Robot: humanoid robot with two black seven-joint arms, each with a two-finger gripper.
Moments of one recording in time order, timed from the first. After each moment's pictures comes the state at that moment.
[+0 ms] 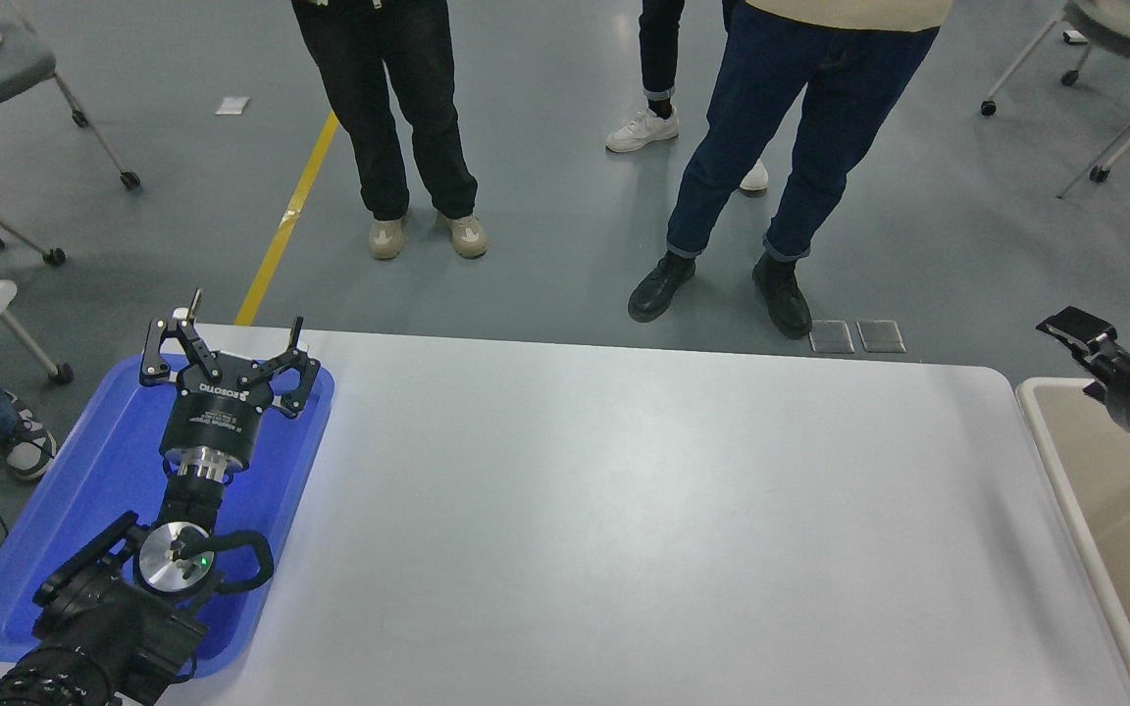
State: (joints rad) left arm -0.53 0.15 -1.09 -0.44 -0.08 -0.78 -0.37; right arm 0.85 -0.69 0.17 0.58 -0.48 0.14 0.20
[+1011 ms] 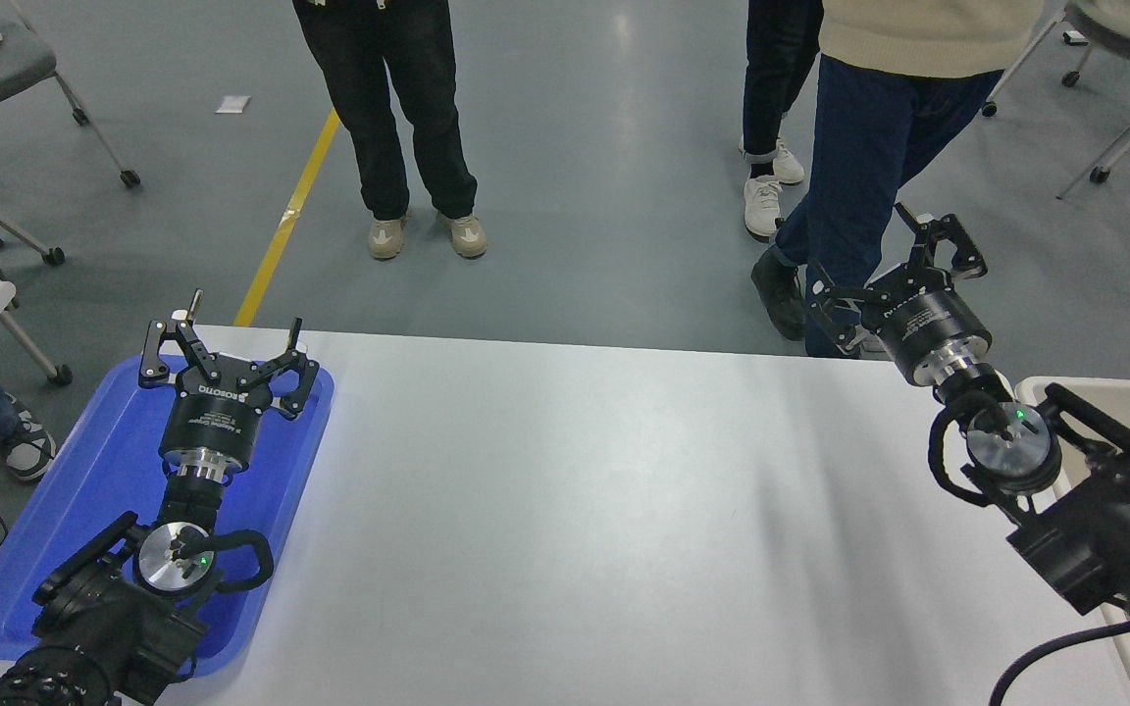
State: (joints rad) left arm -0.53 0.15 -1.09 -0.44 -0.08 -0.78 -0.37; right arm 0.62 -0.29 0.75 0.71 0.33 0.42 0.21
